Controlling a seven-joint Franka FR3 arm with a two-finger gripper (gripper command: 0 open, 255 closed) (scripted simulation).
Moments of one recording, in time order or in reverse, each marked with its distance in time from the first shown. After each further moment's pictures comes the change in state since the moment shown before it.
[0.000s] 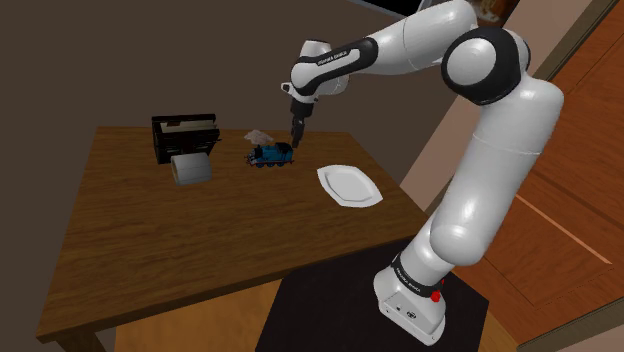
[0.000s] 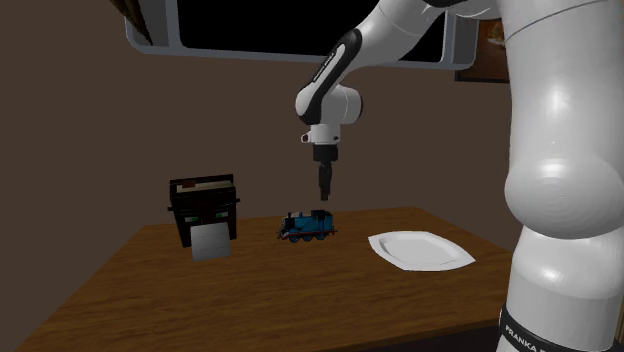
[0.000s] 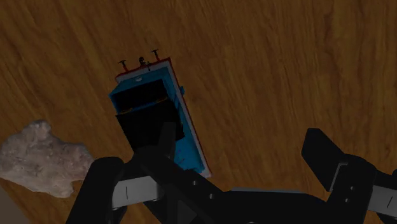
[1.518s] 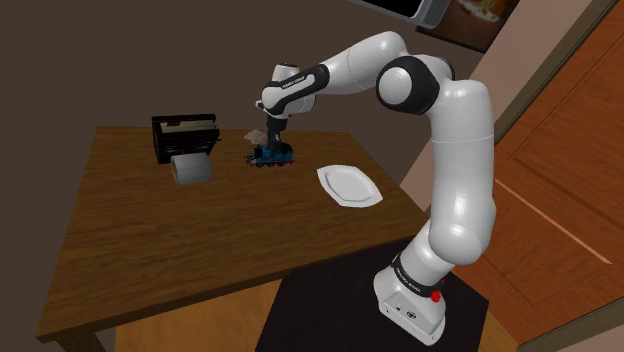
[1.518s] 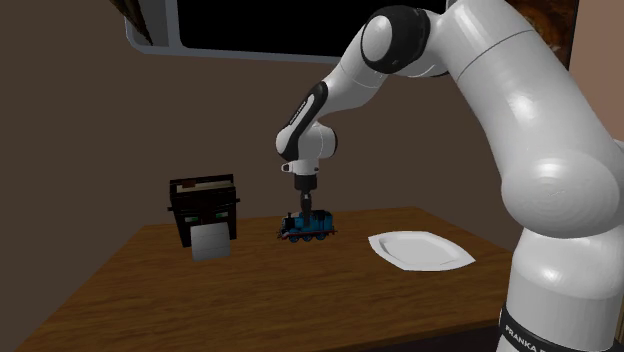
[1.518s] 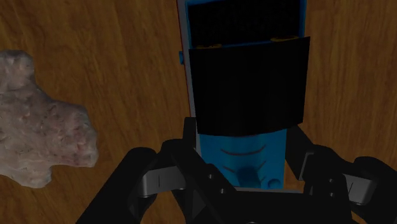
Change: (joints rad) arm -0.032 0.386 0.059 0.314 0.044 0.076 -0.182
